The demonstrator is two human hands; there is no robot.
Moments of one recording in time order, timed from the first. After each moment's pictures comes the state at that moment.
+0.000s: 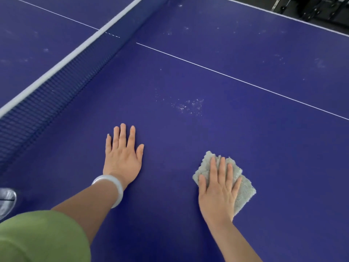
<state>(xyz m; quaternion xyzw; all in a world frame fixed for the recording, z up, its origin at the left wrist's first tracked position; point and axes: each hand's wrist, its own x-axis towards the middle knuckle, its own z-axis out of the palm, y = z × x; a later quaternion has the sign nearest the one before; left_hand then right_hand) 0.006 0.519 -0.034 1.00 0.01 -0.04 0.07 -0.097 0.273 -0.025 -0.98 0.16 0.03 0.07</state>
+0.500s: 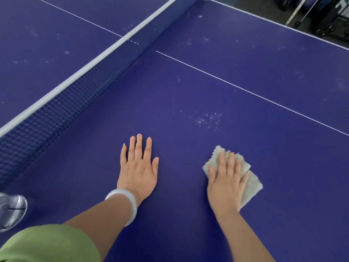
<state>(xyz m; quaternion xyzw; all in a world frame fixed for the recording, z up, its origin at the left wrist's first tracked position) 0.006 0.520 -0.036 1.00 0.01 -0.03 0.06 -0.022 0.290 -0.027 -0.98 0.16 0.02 0.07</state>
